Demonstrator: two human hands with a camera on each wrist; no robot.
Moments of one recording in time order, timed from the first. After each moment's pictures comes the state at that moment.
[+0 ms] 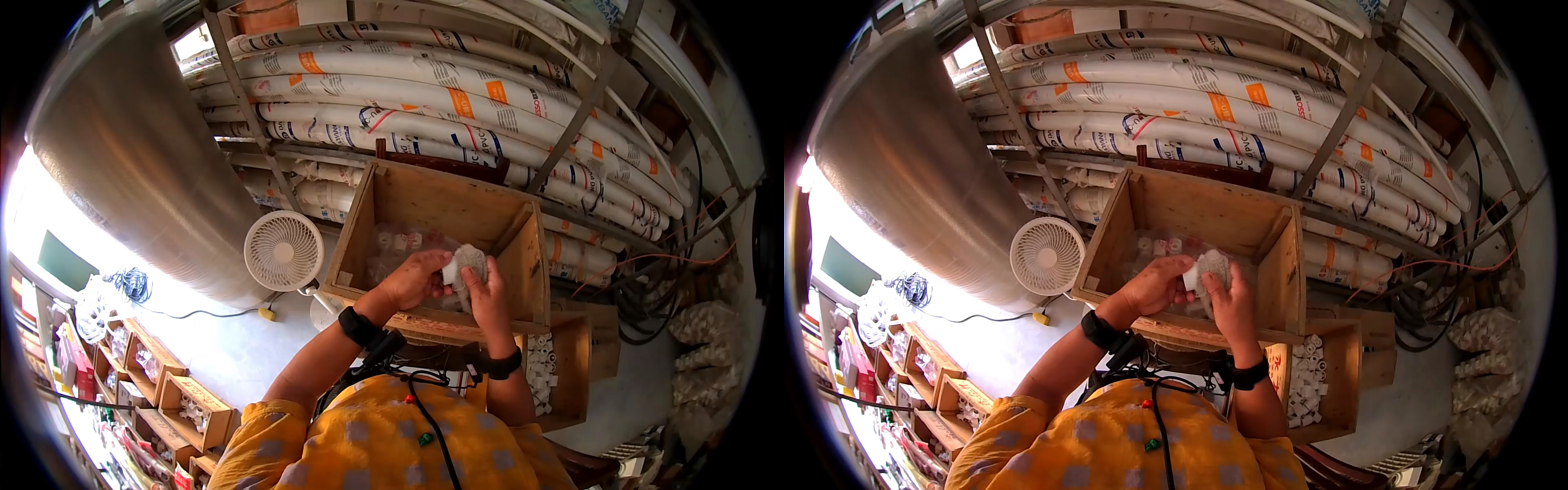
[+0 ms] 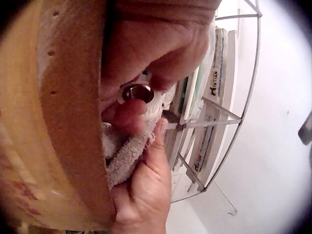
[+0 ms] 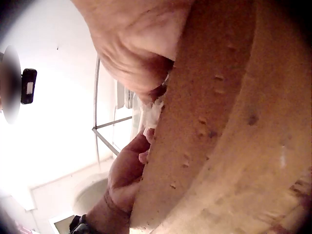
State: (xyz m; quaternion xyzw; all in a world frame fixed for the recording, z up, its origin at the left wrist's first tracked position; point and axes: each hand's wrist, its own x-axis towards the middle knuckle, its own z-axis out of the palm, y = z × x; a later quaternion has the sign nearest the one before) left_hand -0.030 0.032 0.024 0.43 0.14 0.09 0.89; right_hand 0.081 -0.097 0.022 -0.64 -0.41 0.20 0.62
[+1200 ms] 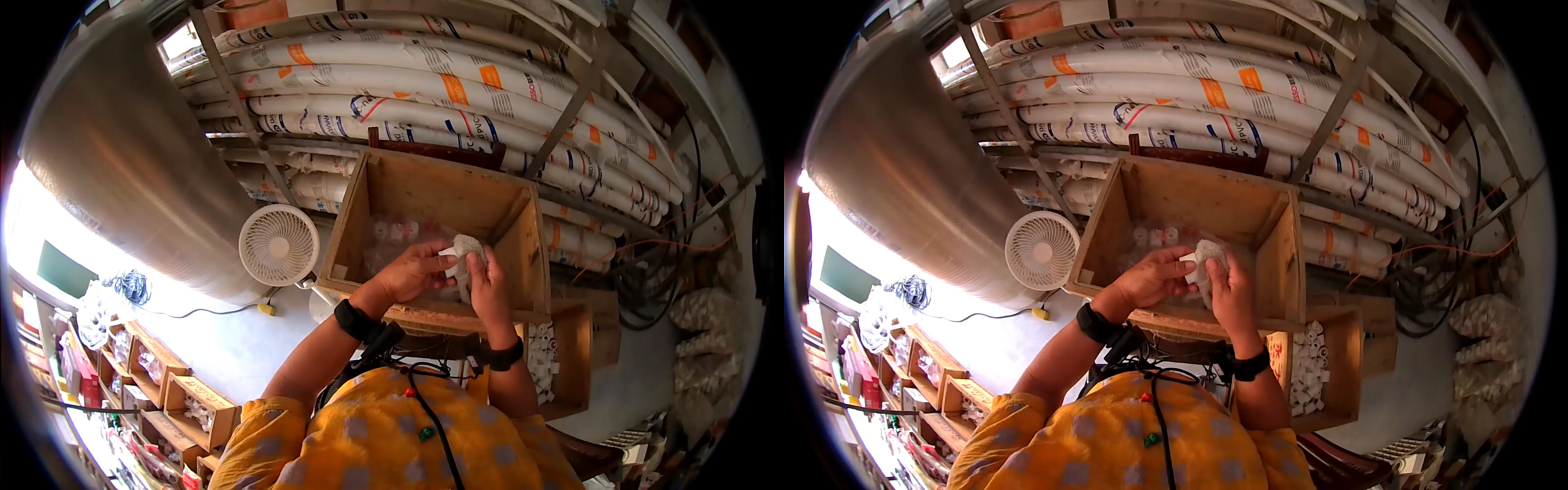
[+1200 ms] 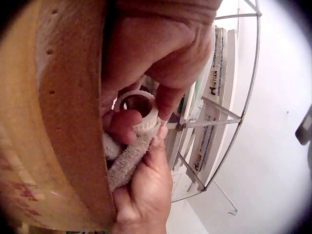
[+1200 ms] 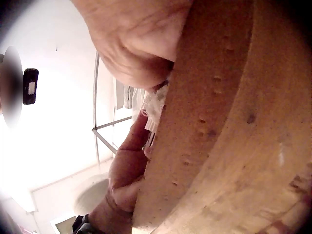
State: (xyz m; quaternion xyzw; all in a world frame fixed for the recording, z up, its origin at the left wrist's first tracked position) left_hand -0.028 0.033 0.017 0.44 0.10 0.05 0.89; right_hand 0.078 -0.098 0.030 -0.63 -0.41 0.19 0.63
